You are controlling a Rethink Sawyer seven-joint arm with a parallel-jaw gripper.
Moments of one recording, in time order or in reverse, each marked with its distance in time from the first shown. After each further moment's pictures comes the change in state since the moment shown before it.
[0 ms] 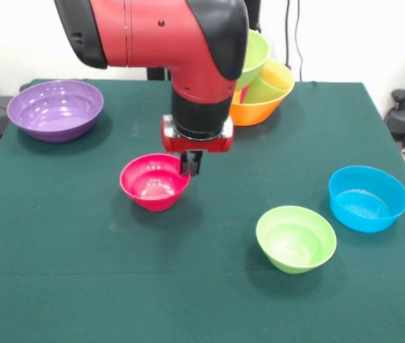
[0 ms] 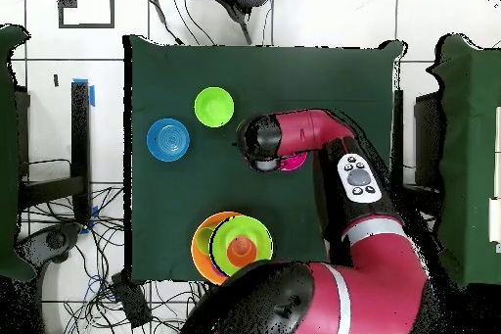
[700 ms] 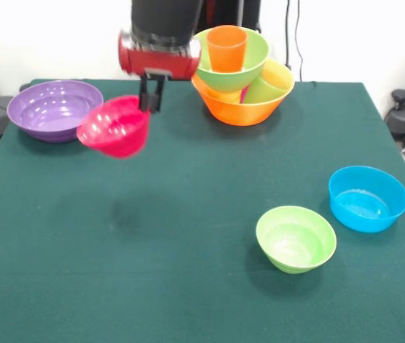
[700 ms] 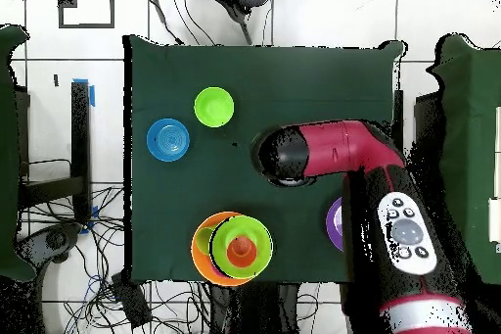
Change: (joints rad) arm -0.069 -0.320 0.001 0.192 -0.005 -0.008 0.000
